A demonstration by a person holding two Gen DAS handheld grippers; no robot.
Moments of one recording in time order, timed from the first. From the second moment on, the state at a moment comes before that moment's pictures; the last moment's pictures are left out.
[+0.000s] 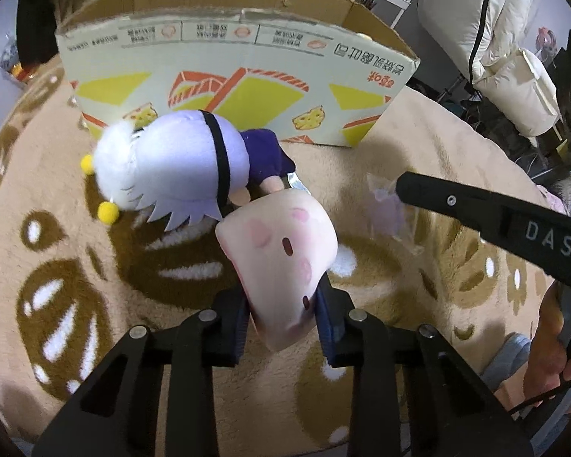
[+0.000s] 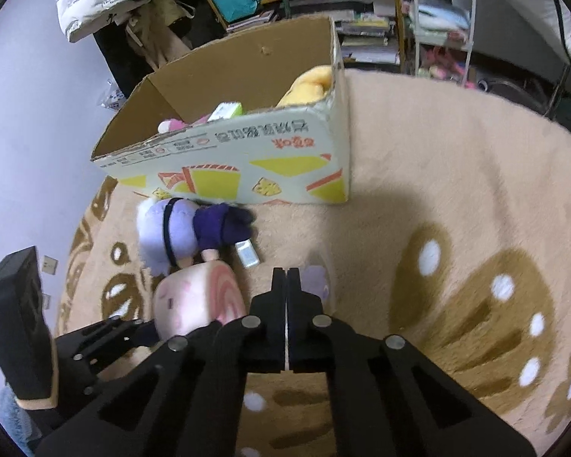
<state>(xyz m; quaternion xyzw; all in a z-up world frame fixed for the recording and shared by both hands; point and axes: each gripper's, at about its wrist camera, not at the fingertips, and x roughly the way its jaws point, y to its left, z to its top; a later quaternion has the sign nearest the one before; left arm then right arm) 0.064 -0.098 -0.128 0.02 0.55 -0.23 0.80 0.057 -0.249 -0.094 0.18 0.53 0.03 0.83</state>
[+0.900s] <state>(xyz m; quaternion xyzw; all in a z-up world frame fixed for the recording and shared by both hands) 0.048 -0.066 -0.090 0.04 0.51 -0.18 0.84 0.037 -0.260 -0.047 0.22 0.42 0.05 0.88</state>
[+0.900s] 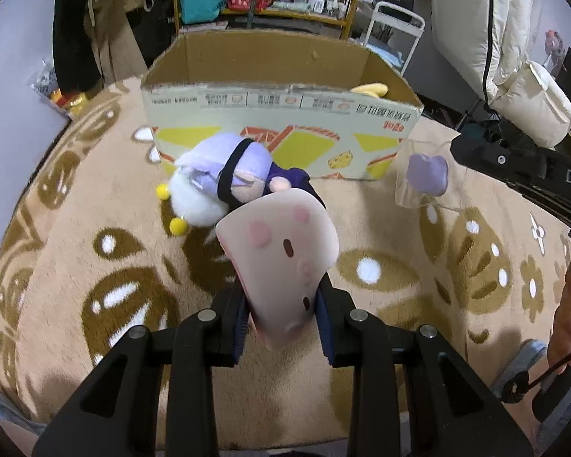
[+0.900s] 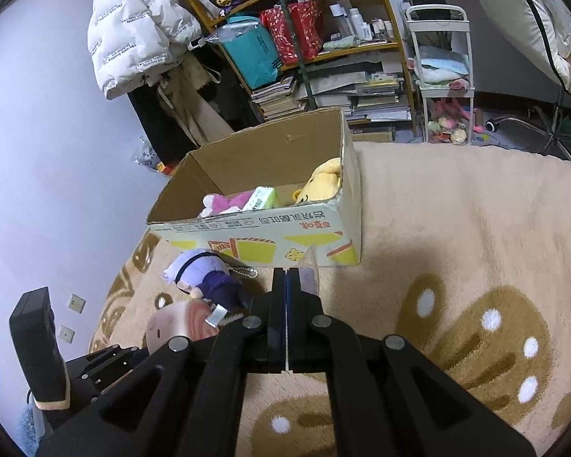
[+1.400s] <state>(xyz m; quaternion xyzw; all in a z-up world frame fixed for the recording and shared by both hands) 0.059 -0.064 -0.125 0.00 0.61 -0.19 0.77 0.042 -0.257 -0.052 0.22 0.43 0.05 0.88</state>
